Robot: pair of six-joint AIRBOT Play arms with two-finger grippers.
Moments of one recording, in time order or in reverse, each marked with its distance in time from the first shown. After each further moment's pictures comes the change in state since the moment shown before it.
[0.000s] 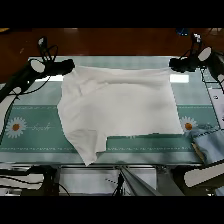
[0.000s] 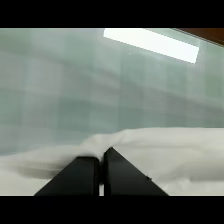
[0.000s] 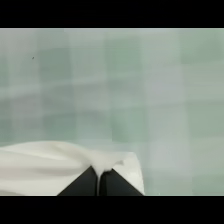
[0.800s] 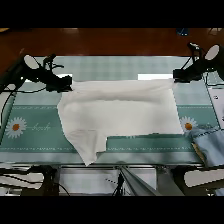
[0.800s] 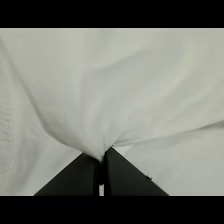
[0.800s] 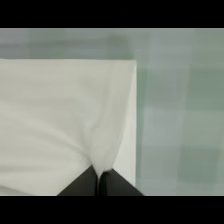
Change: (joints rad) left arm 0.051 -0.018 0.051 0.155 -0.624 -0.097; right arm -0.013 0.080 -0.046 -0.090 0.343 -0.044
